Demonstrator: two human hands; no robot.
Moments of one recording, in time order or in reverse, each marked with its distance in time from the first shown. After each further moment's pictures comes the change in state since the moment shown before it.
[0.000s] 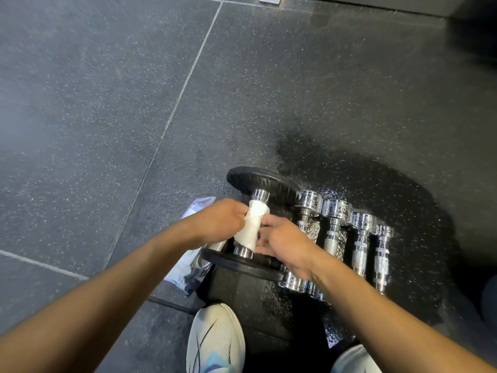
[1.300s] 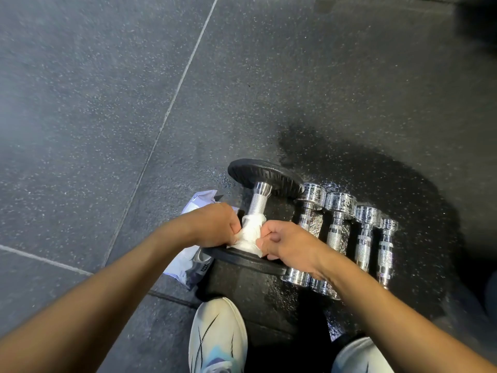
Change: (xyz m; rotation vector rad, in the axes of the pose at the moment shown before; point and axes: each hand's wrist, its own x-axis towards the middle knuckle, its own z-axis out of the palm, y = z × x) left_hand -0.004 -0.019 -0.004 0.304 -0.106 -0.022; right_hand -0.004 0.016 -0.017 -0.412 -0.060 -0.011
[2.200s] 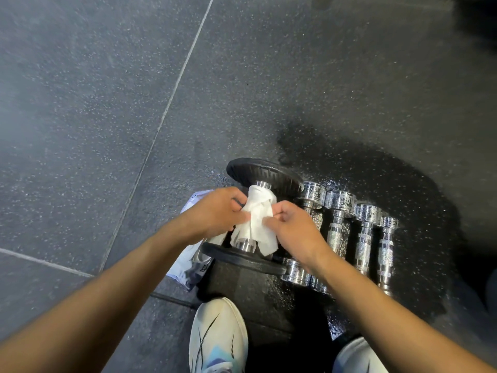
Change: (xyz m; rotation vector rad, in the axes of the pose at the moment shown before) left_hand 0.007 0.005 -0.002 -0.428 0.239 0.022; right_hand 0.009 -0.001 0.001 0.092 0.383 -0.070
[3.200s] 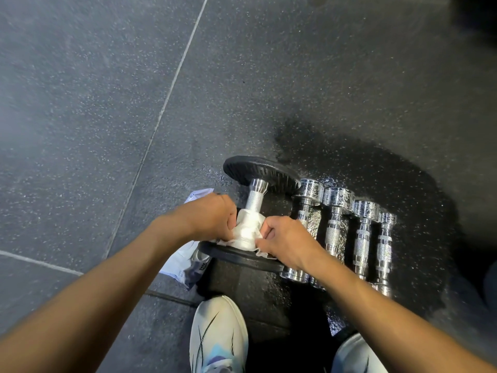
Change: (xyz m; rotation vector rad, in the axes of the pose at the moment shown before) left_hand -0.002 0.004 -0.008 0.728 -0.155 0.060; right_hand -0.004 0.001 0.002 -0.490 -0.178 -0.001
